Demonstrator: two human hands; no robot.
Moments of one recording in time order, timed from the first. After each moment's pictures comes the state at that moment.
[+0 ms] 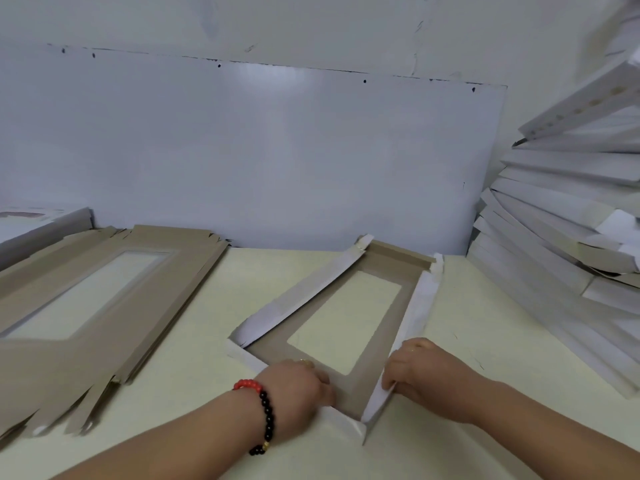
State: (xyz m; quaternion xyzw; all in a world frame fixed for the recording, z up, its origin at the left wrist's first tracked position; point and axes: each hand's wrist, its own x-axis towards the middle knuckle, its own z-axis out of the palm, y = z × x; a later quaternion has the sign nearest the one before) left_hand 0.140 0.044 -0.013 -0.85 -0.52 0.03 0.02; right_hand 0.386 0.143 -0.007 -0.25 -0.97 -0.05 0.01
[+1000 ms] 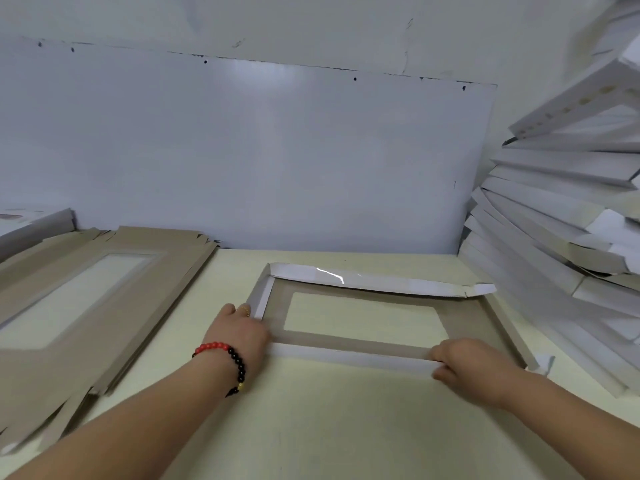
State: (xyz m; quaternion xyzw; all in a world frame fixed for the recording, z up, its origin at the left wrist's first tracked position) left_hand 0.086 0.091 -0.001 -0.67 -0.73 0.10 0.13; right_hand 0.440 0.177 -0.001 -0.46 -0.88 -0.04 -0.08
